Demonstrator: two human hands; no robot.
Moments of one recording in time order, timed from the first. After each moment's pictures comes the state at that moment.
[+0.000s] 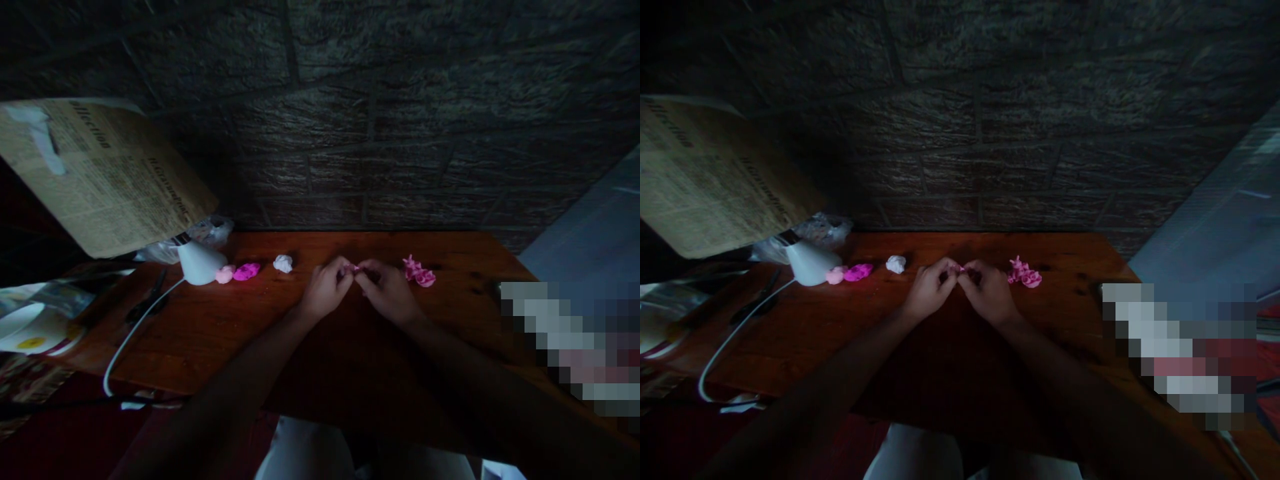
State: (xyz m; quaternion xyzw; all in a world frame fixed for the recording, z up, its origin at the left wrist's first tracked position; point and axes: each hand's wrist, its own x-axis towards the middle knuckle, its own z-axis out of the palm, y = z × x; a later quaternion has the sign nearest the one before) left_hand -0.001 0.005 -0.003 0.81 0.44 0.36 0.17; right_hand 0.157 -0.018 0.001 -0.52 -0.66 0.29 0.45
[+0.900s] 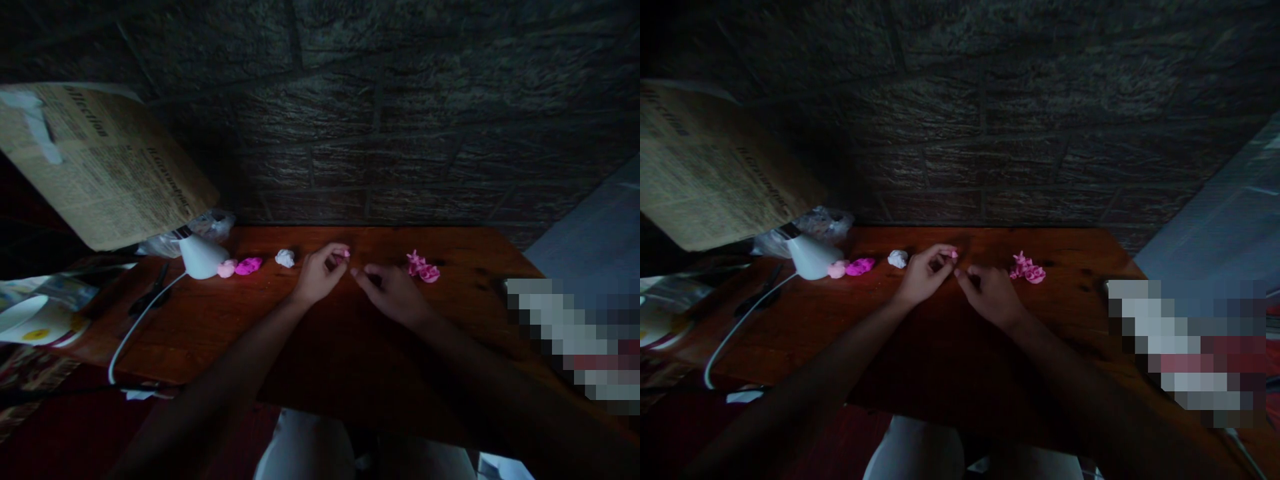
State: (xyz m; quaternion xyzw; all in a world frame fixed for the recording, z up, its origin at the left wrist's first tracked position) left_hand -0.015 0.018 -0.004 0.76 0.39 0.46 0.24; right_hand 0.160 -0.029 0.014 -0.52 -0.74 0.23 0.36
